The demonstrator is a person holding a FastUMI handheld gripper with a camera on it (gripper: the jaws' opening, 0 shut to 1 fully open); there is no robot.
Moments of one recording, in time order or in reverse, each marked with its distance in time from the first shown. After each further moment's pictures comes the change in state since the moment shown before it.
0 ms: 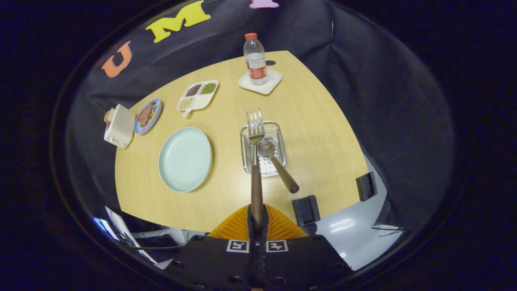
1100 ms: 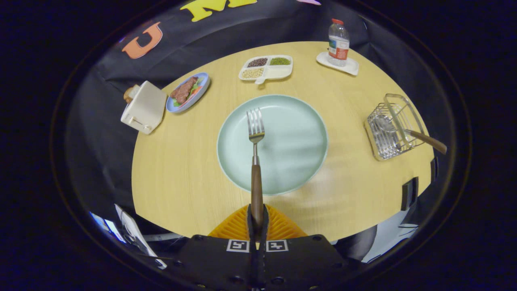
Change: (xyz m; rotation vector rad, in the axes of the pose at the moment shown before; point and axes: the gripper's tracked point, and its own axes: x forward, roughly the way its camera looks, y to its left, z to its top) arm 0.076 0.211 -0.038 -0.050 -0.050 0.148
